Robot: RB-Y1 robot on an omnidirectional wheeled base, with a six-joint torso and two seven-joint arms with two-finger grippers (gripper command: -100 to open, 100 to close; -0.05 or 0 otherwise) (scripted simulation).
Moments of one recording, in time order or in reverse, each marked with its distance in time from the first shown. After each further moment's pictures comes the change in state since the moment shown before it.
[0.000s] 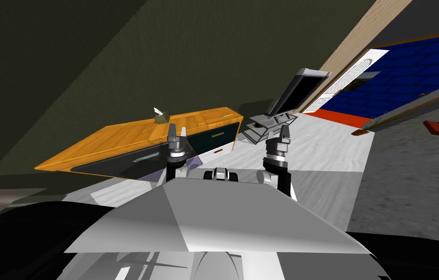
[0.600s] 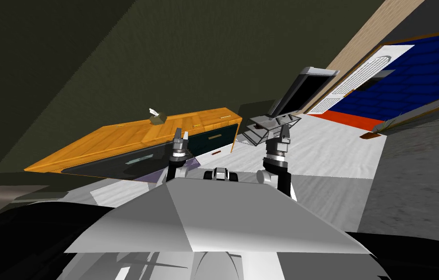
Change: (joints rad) left arm -0.026 0.076 0.033 0.129 0.023 0.017 -0.002; right arm 0.000 0.000 0.000 0.000 0.000 0.000 0.000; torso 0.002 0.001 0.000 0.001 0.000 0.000
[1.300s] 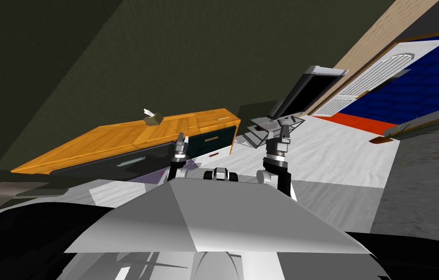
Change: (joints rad) left arm -0.016 0.013 0.035 0.149 0.025 -0.002 -0.003; right arm 0.000 0.000 0.000 0.000 0.000 0.000 0.000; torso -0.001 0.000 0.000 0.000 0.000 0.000
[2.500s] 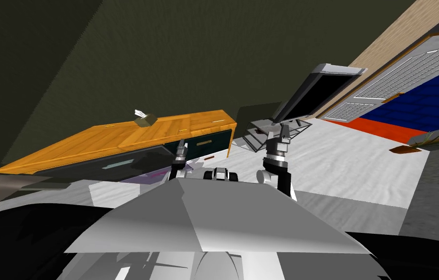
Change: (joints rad) left arm -0.038 0.008 0.060 0.241 0.042 0.019 -0.006; right arm 0.000 0.000 0.000 0.000 0.000 0.000 0.000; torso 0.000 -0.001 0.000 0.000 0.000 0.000
